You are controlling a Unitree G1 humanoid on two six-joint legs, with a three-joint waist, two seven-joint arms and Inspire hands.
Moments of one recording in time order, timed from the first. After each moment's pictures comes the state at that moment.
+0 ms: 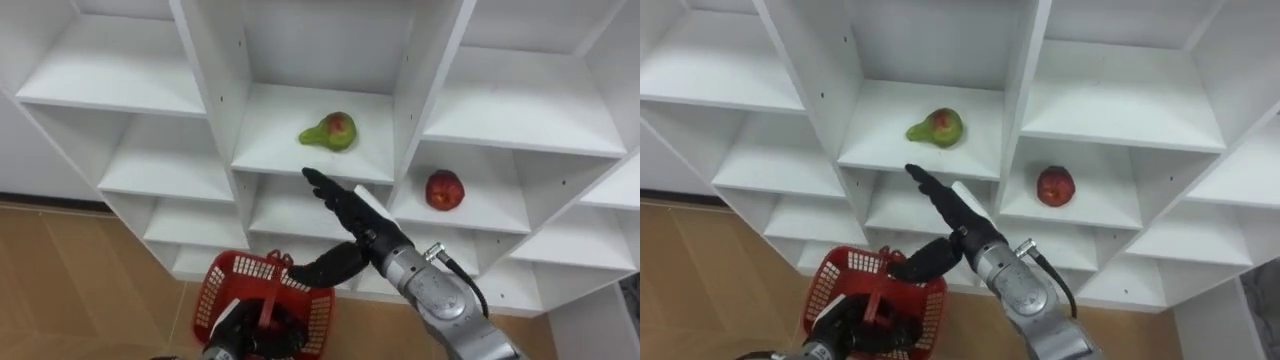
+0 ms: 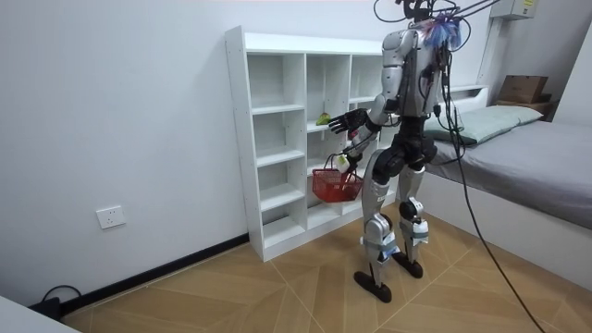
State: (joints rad) left arm -0.02 0.17 -0.35 0.91 -0.22 -0.13 -0.04; right arm -0.13 -0.20 0.45 0.37 -0.05 -0.11 0.13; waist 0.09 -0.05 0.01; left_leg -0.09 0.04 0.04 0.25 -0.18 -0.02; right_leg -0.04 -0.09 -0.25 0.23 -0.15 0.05
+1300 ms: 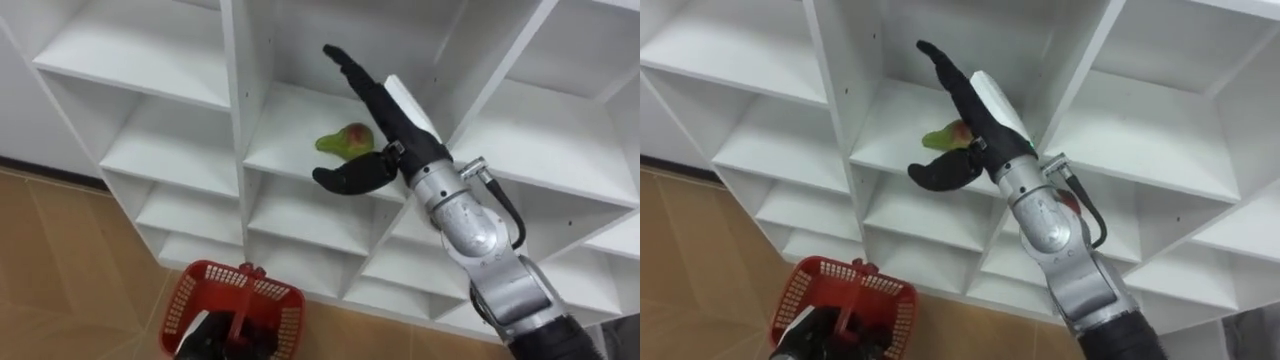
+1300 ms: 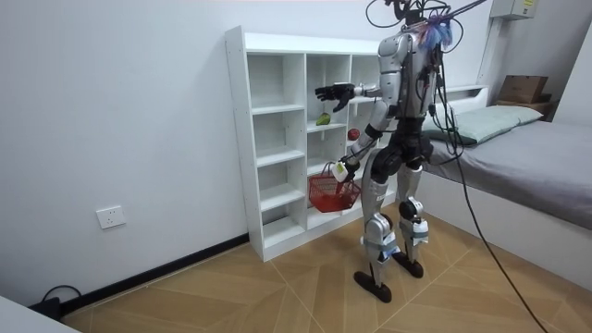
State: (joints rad) left arm 0.02 0.21 -0.23 0.91 -0.01 -0.12 -0.03; right arm -0.31 -0.27 0.33 0.23 -0.24 -0.11 0.00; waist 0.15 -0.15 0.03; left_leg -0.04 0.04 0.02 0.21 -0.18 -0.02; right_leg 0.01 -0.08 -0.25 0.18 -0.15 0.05
